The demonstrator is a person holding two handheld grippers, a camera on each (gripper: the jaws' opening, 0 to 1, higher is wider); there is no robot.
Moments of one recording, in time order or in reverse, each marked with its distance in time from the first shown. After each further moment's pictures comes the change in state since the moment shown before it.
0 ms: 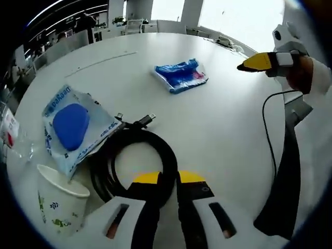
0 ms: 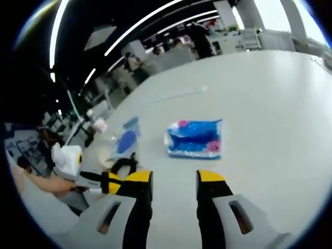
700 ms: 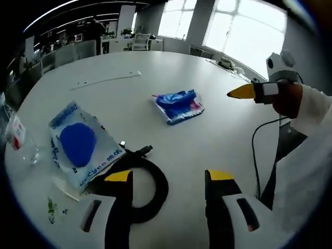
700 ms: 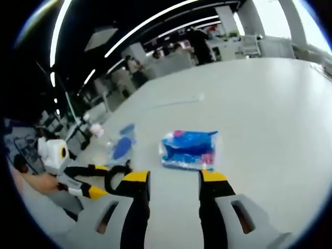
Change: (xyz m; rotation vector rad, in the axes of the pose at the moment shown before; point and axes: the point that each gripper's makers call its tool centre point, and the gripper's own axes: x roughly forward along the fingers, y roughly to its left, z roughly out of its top) left arm -0.013 -0.006 0.027 -0.070 -0.099 -0.018; right arm -0.002 -0.011 0.013 -0.016 -0.036 -0.021
